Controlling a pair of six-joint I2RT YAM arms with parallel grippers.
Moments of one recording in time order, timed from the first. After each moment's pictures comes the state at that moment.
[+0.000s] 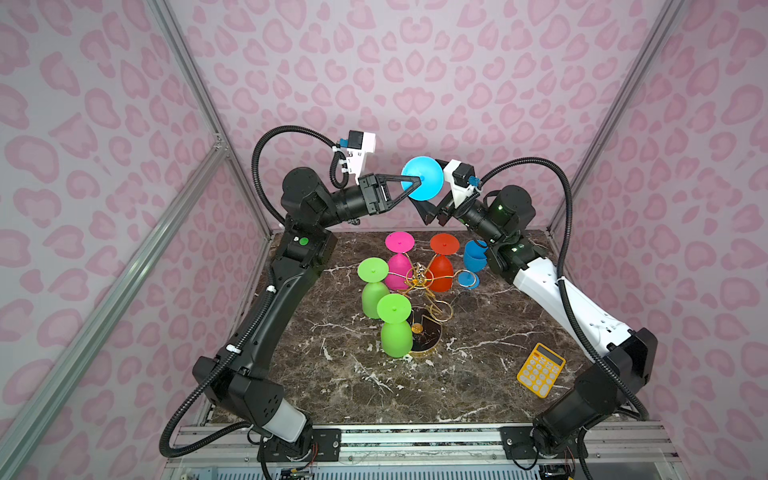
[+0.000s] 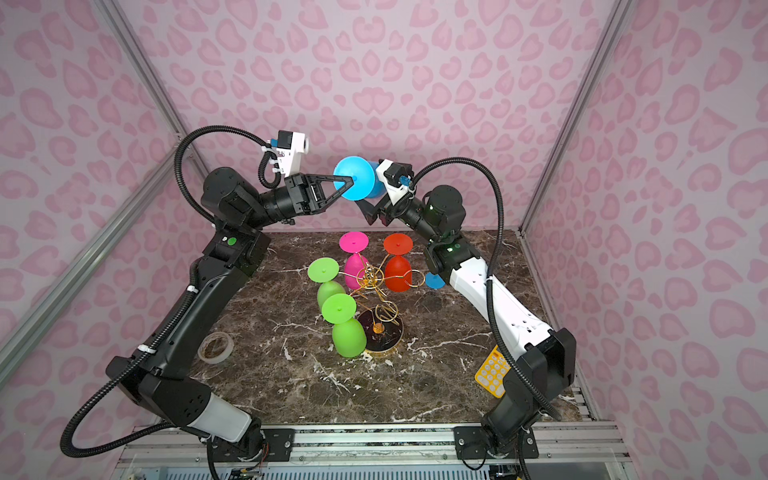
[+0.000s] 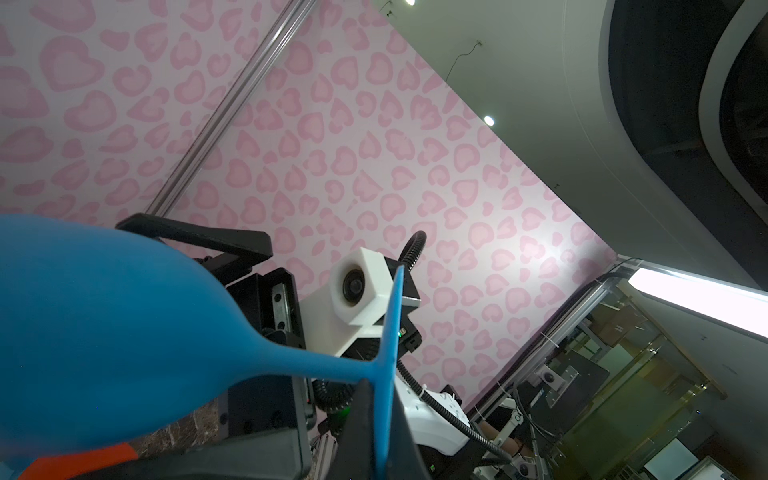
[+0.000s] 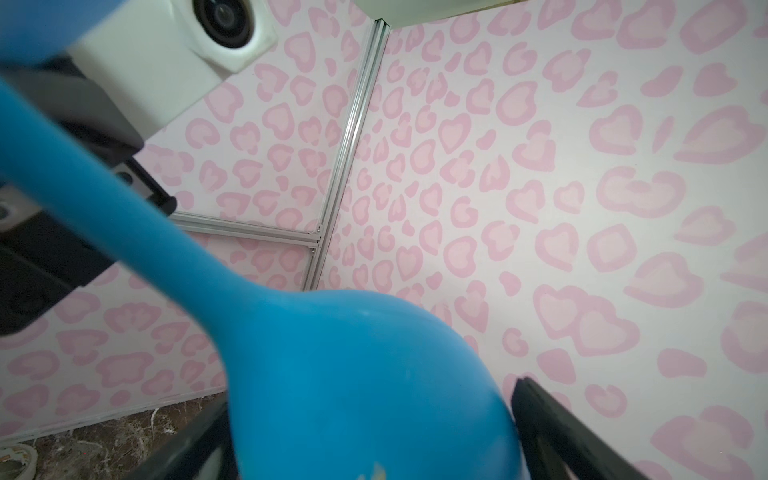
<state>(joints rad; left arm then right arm) -0.41 1.56 1.80 0.18 0.95 -1.09 0.52 1.64 1.65 0.30 -0.39 -0.21</state>
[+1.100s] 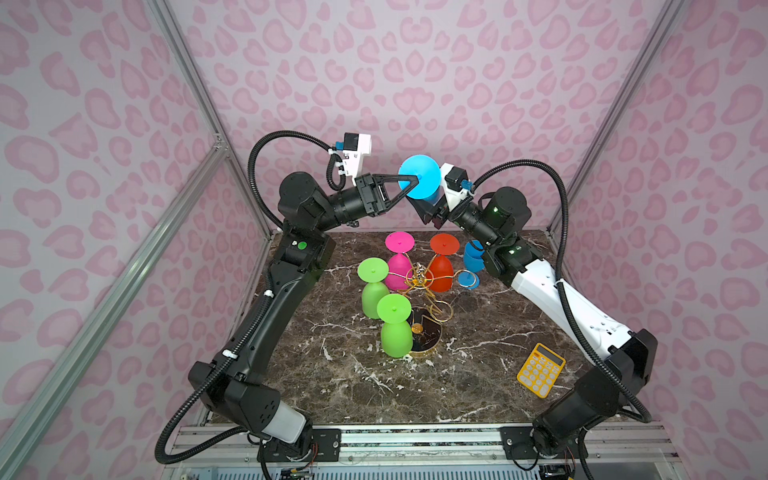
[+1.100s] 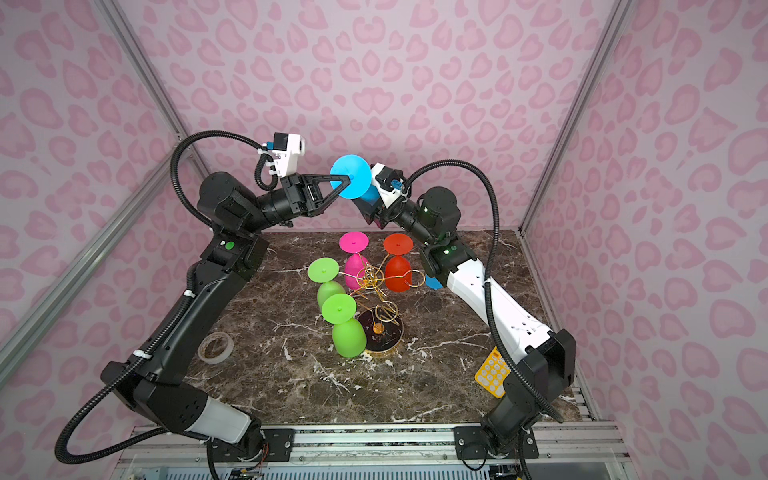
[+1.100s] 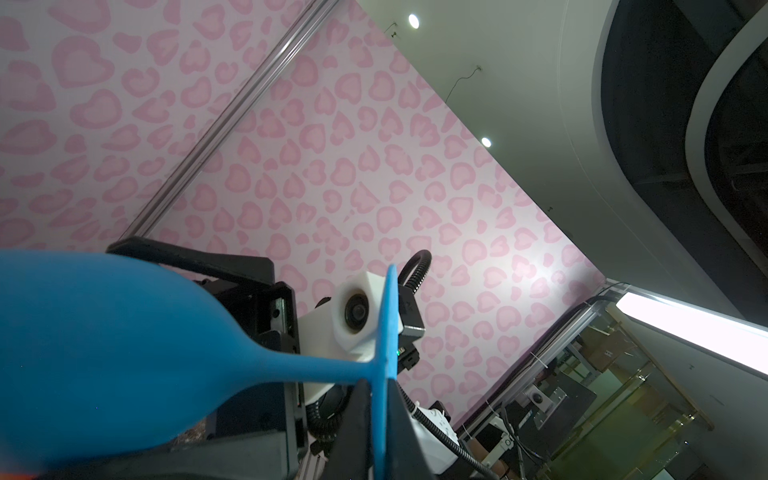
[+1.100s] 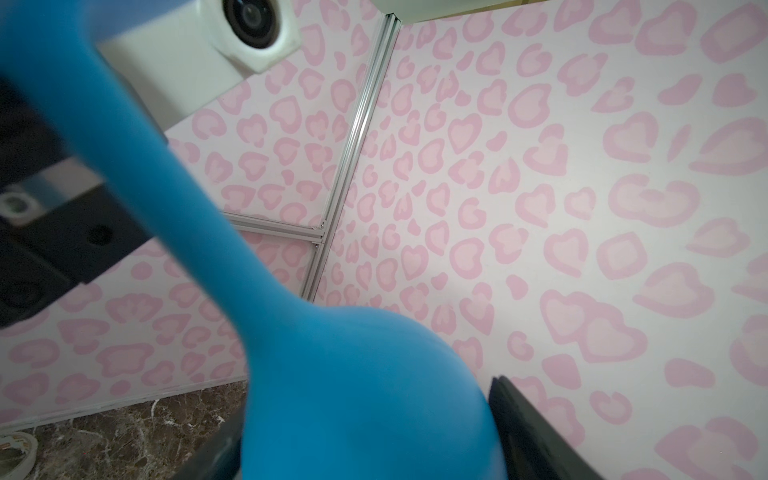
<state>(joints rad) -0.41 1.53 1.76 0.22 0.91 -1.15 0.56 1.61 1.63 0.26 -0.37 -0.25</state>
